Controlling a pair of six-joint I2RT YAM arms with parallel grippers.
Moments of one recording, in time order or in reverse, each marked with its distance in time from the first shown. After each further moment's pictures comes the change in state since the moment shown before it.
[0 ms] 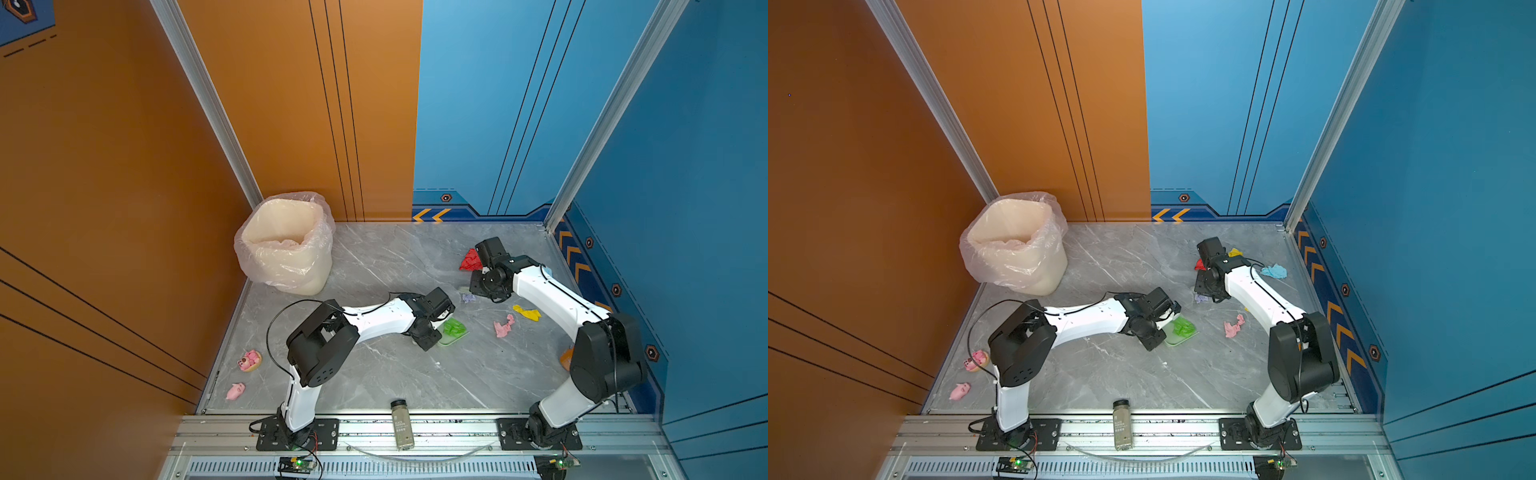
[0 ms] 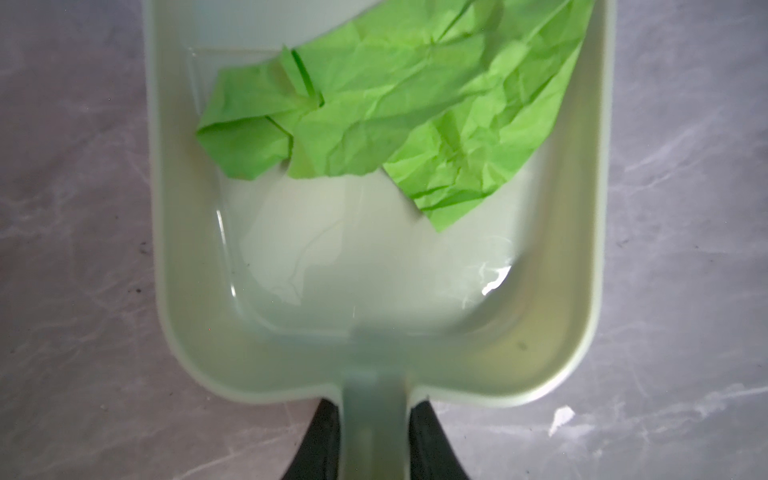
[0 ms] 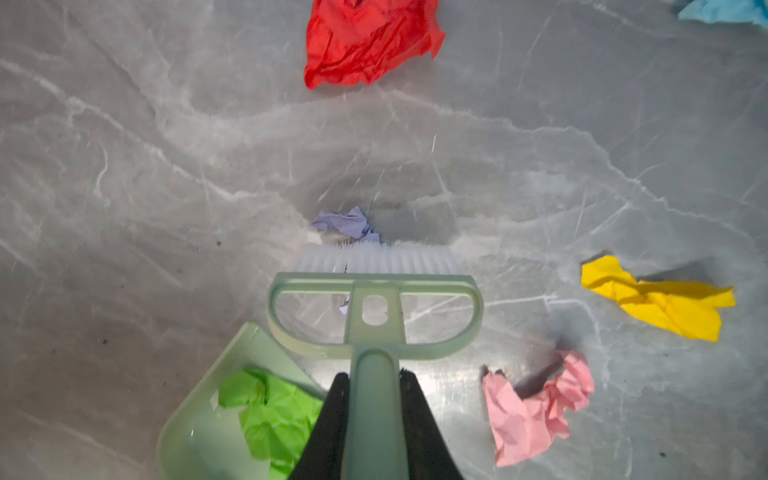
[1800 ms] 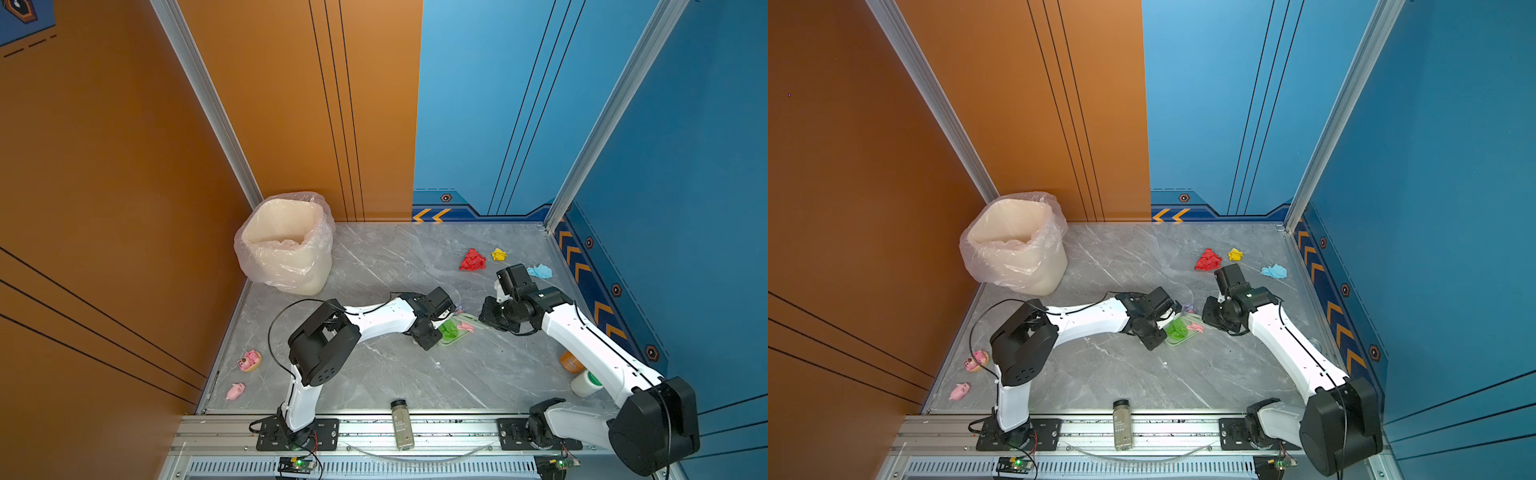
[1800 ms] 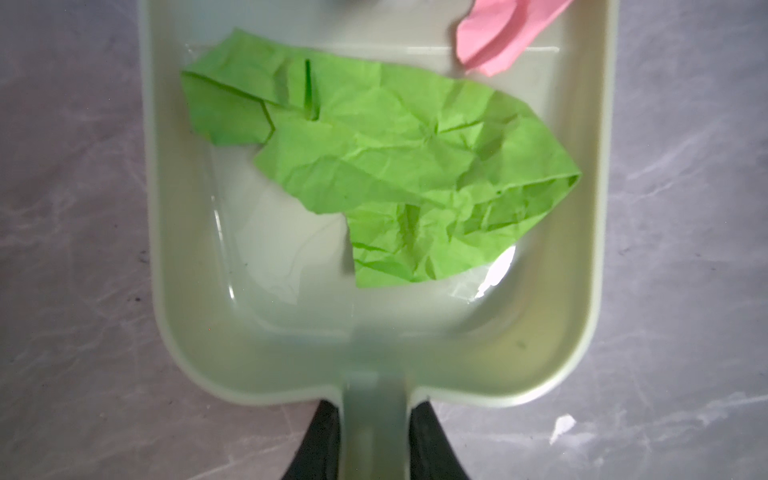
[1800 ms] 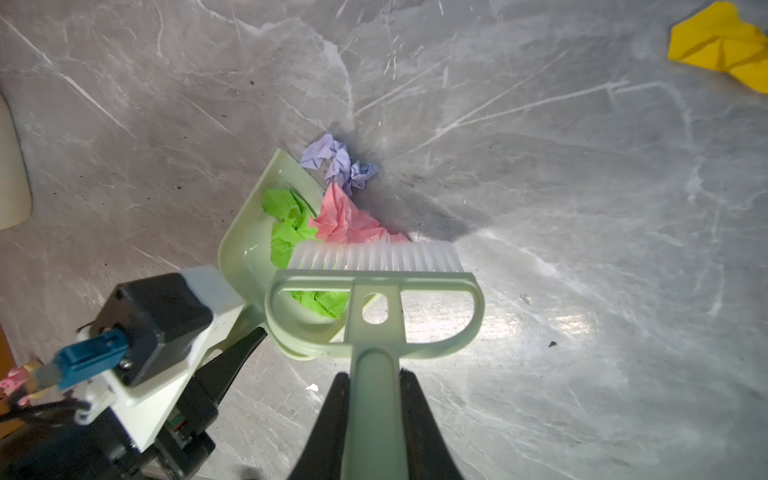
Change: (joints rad) left arm 0.000 0.008 0.010 -0.004 0.000 0.000; right arm -0.069 -0.341 -0.261 -0.050 -0.261 0.065
